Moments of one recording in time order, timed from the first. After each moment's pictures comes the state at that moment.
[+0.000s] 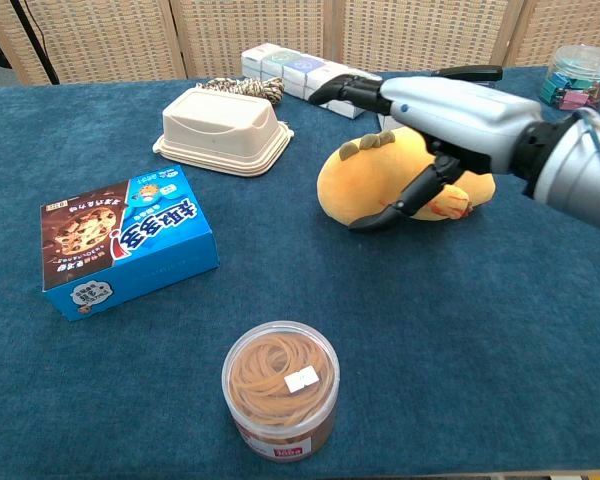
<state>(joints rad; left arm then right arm) -0.13 -0.92 -0.11 -1.80 1.38 1.43 -0.04 0.65 -1.57 0.23 -1.57 -1.50 0.99 -0.20</state>
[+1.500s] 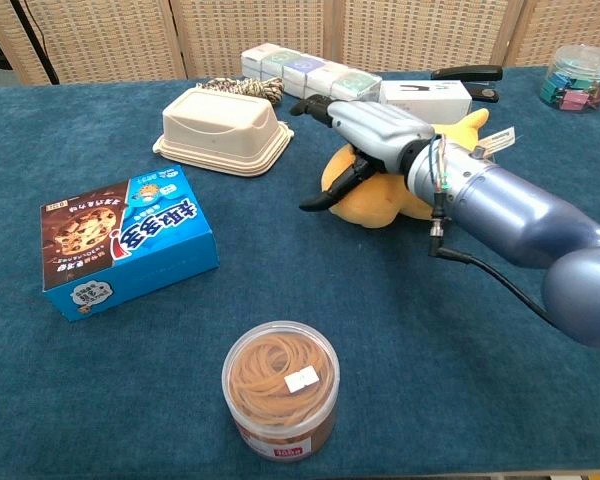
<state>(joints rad) -0.13 -0.89 -0.11 -1.78 1.35 1.39 -0.13 0.88 -1.95 0.30 -0.92 -1.32 0.95 -0.07</state>
